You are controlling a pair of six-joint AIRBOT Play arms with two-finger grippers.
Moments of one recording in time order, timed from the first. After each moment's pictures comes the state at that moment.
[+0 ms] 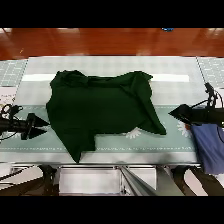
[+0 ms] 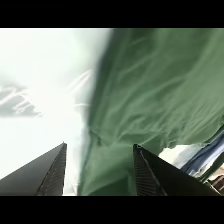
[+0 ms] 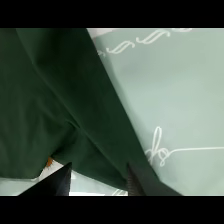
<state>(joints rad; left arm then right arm) 0.73 -1.33 0.66 0.94 -1.37 -1.24 -0.34 -0.87 0.62 -0.96 1.16 1.39</state>
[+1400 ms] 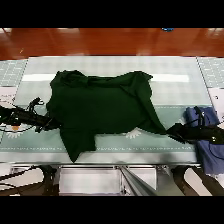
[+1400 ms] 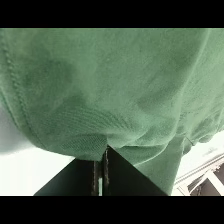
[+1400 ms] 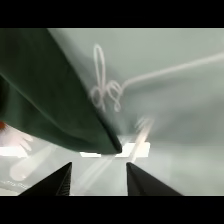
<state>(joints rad) 0.42 -1.40 0.68 0.94 -1.26 -1.20 -0.49 -0.98 0.38 -0.90 1.20 1.23</state>
